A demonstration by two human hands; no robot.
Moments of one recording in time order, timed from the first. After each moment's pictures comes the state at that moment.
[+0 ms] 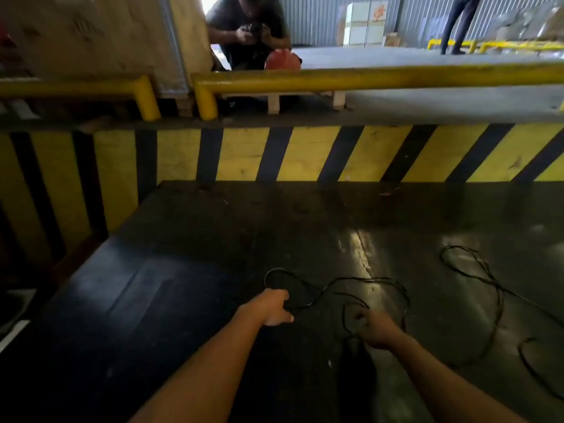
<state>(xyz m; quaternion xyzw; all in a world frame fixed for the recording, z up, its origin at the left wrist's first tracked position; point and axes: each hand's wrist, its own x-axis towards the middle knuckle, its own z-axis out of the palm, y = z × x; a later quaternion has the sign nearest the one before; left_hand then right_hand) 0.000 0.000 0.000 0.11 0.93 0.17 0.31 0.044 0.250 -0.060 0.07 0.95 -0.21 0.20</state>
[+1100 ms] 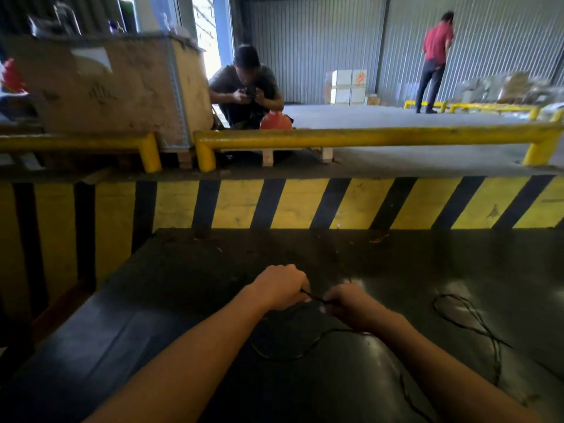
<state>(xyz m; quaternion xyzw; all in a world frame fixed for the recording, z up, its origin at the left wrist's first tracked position) -0.040 0.036 0.139 0.36 0.93 0.00 0.02 0.001 0.215 0.107 -0.17 0.97 -0.18 0.05</state>
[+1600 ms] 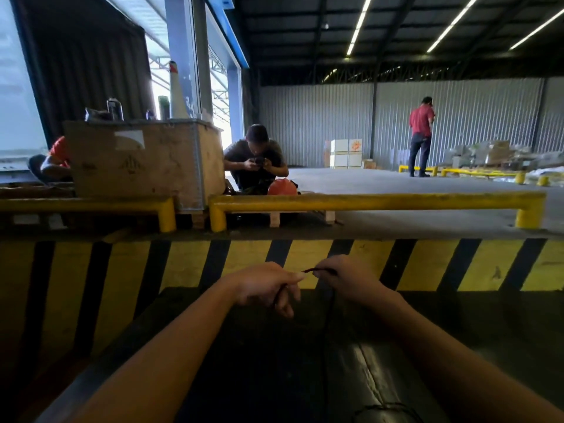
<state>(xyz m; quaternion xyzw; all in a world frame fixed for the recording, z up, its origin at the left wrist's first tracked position) -0.017 -0.025 0.282 0.26 0.83 0.44 0.22 -0.023 0.189 0.257 -0.21 0.94 -0.17 -0.18</state>
